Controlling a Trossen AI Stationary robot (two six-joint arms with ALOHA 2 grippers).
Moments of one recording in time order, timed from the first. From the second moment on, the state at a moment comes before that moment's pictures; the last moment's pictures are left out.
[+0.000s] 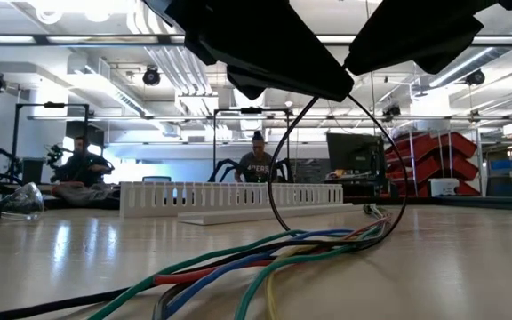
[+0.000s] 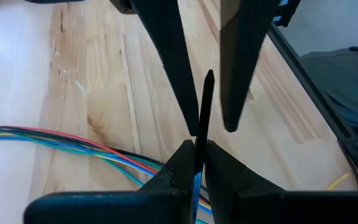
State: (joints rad) left arm -0.45 1.93 1.28 0.01 -0.18 -0.13; right arm 0.70 1.89 1.18 -0.21 0.58 0.64
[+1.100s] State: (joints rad) left arm -0.45 1.93 1.28 0.00 -0.18 -0.13; right arm 0.82 1.81 1.46 -0.70 0.57 0.63
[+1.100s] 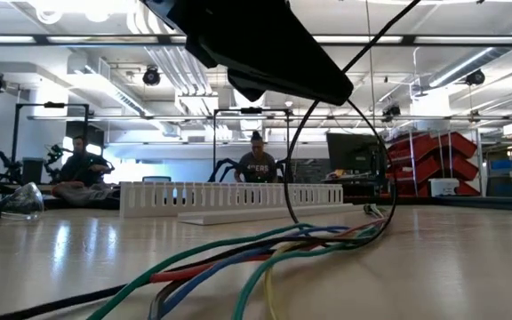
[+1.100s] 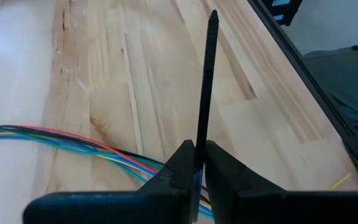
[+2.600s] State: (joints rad) left arm -0.46 1.93 1.28 0.03 -0.18 -0.12; right arm 0.70 1.96 1.38 -0.54 0.64 0.85
